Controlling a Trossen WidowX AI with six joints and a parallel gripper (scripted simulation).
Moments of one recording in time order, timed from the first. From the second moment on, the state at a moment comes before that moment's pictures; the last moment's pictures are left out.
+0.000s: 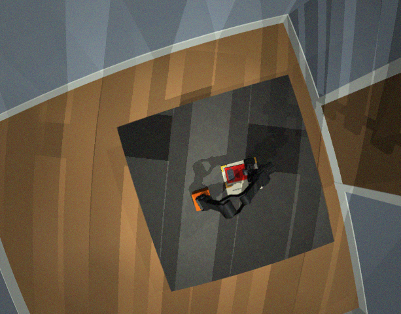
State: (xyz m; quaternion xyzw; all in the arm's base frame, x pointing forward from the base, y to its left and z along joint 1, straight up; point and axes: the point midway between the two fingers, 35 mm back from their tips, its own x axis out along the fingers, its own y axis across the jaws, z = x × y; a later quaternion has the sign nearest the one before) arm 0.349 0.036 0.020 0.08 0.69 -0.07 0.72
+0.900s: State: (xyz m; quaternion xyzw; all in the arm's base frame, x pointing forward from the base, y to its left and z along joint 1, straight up) arm 0.349 0.036 0.014 0.08 0.69 -0.07 0.72
